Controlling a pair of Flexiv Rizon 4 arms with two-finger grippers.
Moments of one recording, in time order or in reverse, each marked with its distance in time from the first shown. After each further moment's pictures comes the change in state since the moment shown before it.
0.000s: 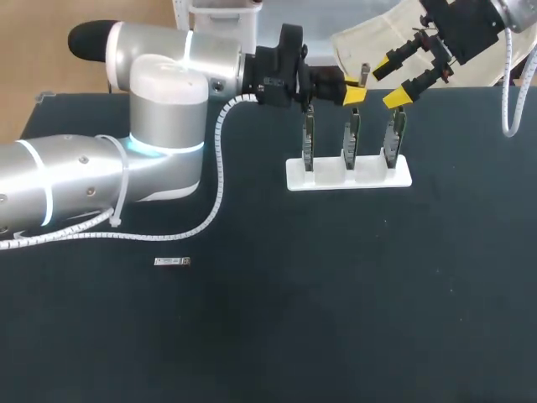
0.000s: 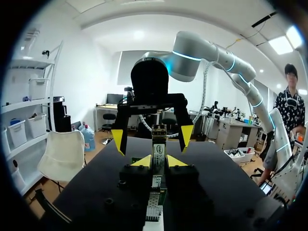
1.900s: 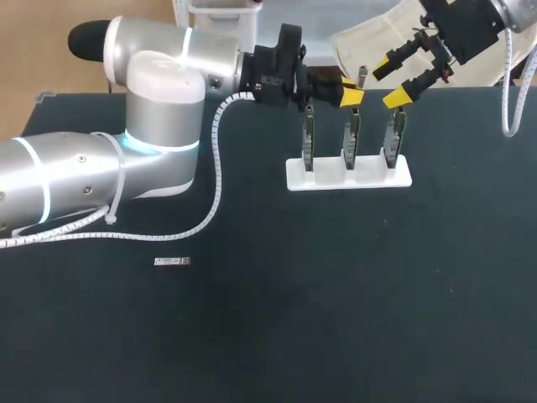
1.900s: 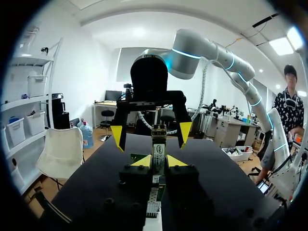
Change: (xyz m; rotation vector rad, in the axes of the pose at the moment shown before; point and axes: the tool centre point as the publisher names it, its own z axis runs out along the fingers) left arm 0.004 -0.001 -0.004 0.017 0.030 -0.012; right arm 0.000 0.000 0.000 0.000 0.000 0.000
